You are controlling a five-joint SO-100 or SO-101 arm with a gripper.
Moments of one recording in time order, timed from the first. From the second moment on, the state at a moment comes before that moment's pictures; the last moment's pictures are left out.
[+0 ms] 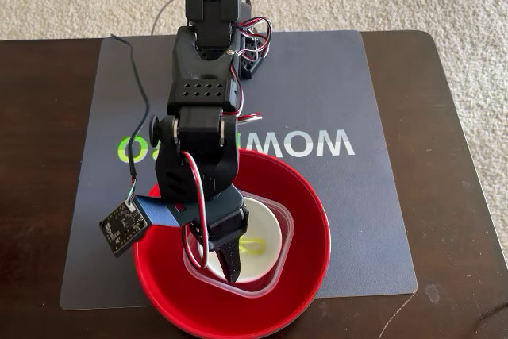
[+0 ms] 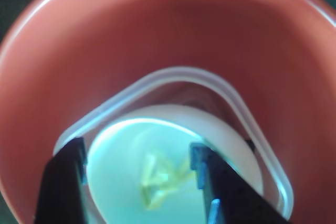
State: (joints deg) arm 2.9 49.8 31.7 88.3 27.8
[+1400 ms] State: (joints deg) arm 6.2 187.0 165.1 63.2 8.2
